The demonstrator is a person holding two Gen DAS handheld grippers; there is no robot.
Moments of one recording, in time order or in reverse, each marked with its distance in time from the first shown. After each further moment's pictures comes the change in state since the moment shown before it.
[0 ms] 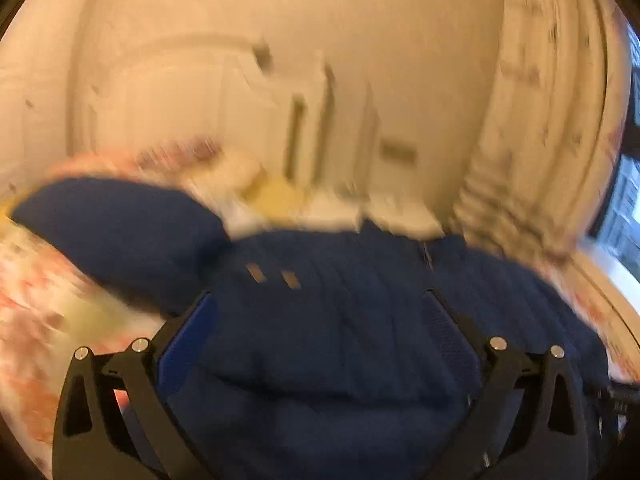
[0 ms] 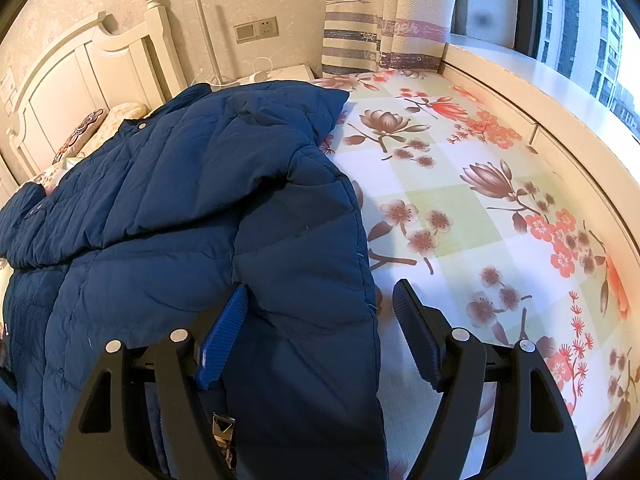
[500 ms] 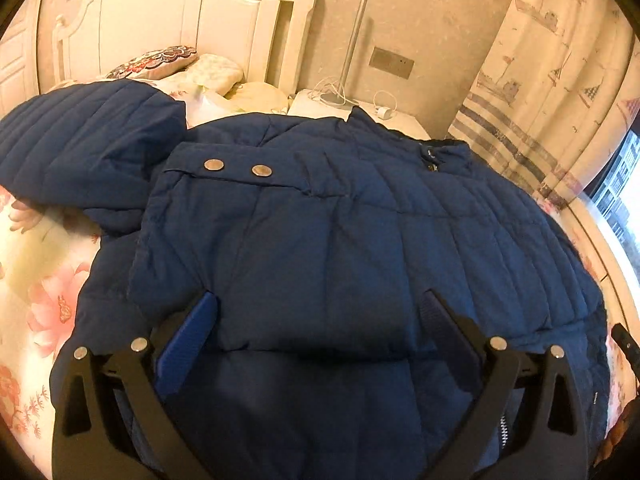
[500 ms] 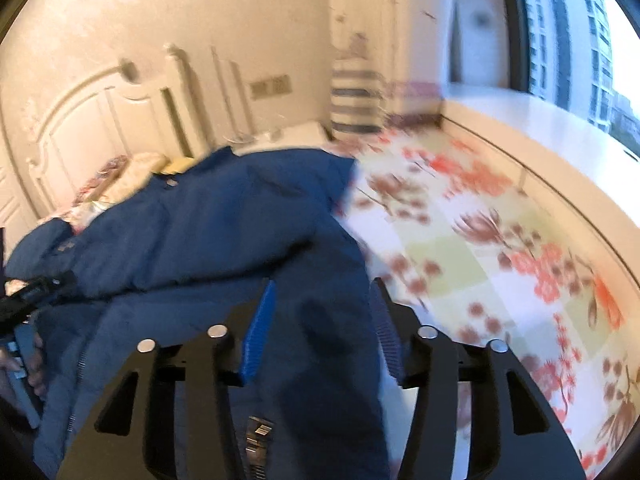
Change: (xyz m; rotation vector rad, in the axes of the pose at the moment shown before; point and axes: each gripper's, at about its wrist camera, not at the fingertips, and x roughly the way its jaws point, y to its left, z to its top) left arm 0.043 0.011 -0.018 -0.034 0.260 -0.062; right arm -0.042 0.006 0.008 -0.002 -0.207 0.083
